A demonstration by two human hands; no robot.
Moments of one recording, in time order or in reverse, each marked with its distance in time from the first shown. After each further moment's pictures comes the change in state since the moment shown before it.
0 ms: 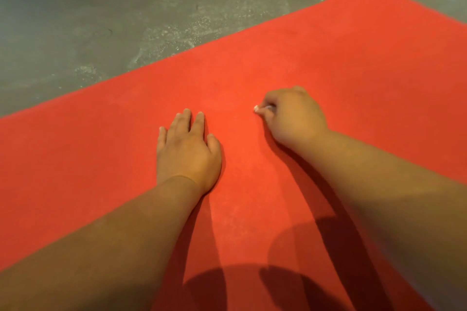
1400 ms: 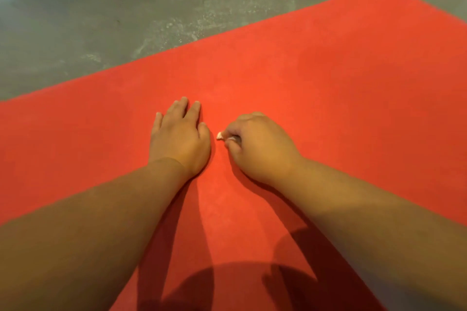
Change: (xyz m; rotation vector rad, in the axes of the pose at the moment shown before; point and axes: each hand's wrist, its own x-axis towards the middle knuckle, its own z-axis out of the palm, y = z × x) left_hand 0.007 -0.001 0.001 0.023 0.017 0.018; right_hand -0.048 -0.043 -0.001 0.148 -0.118 -0.257
